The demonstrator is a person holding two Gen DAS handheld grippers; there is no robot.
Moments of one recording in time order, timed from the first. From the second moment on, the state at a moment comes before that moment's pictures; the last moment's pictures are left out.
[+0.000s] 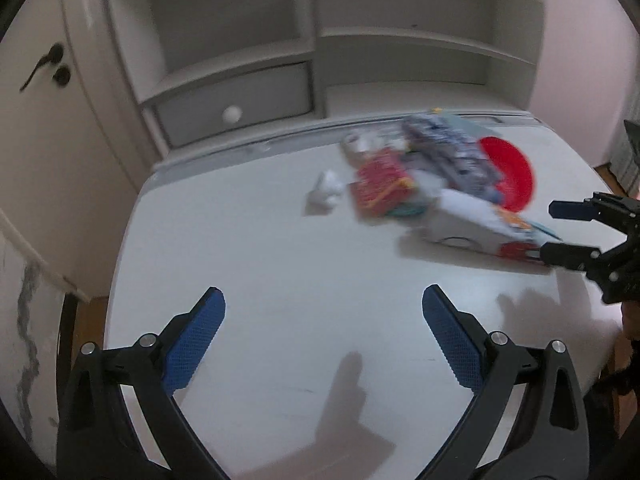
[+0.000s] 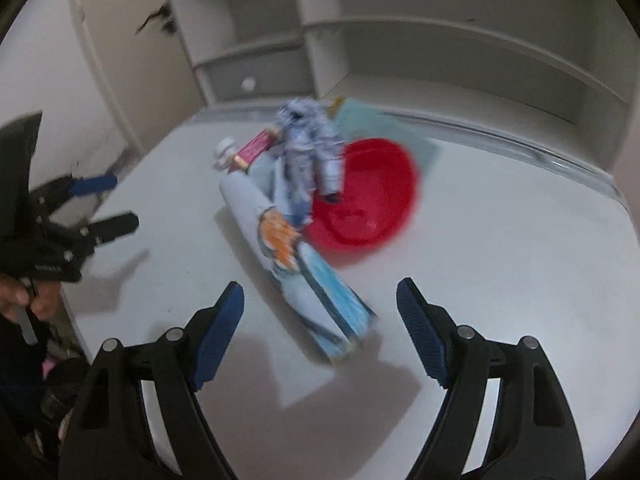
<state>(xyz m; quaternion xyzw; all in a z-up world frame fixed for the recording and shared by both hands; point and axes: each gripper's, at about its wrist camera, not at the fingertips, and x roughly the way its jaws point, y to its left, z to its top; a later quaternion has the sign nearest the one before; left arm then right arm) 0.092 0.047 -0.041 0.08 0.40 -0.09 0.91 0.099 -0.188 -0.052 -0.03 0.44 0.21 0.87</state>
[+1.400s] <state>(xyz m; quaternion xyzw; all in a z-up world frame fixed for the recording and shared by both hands) 0.086 -0.133 0.007 0.14 0.34 -0.24 0.90 -0.073 -0.464 -0.023 0.14 0.36 -0.06 0.92</state>
